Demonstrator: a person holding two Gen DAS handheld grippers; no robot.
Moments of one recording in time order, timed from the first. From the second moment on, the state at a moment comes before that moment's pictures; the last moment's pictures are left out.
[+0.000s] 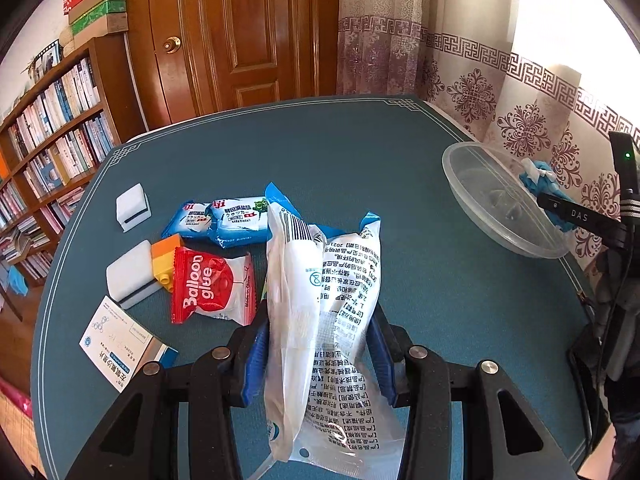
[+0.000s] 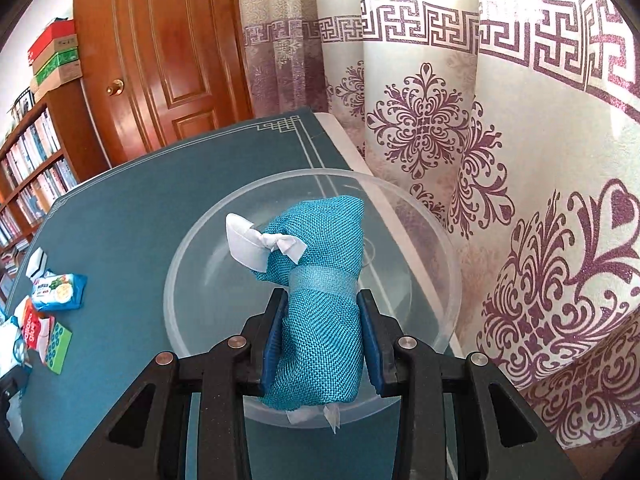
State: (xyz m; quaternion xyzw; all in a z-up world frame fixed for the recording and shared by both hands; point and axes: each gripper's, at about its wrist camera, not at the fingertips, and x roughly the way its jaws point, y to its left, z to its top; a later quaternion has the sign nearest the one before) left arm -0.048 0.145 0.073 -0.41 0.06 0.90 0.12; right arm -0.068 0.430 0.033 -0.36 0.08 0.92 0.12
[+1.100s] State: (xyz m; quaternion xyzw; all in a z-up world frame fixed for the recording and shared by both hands) left arm -0.071 0.191 0.069 -0.42 0.08 0.89 0.15; right arm -0.034 0.431 0.040 -0.33 0.06 0.93 0.16
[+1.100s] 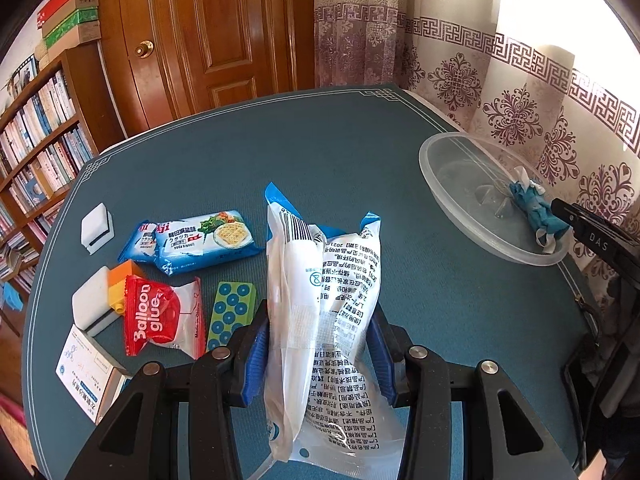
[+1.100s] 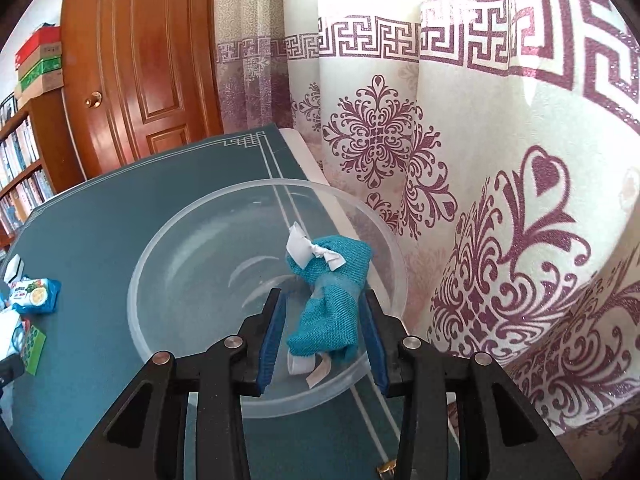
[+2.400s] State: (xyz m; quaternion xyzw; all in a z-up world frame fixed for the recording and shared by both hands) left arm -0.189 0.404 0.058 -0.38 0.18 0.86 0.28; right arm 0.007 0.426 0.027 -0.33 0.12 0.93 0.10
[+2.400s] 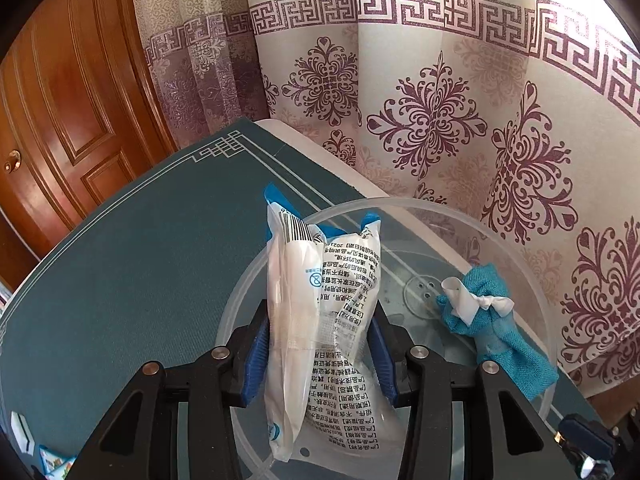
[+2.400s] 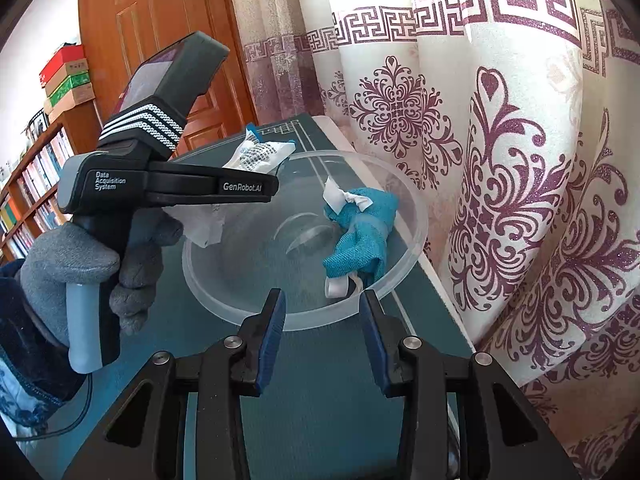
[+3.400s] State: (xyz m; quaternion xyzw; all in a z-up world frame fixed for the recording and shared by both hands) left arm -0.134 0.338 0.085 -0.33 0.17 0.90 0.22; right arm 0.017 0.405 0.035 -0.33 0.12 0.93 0.08
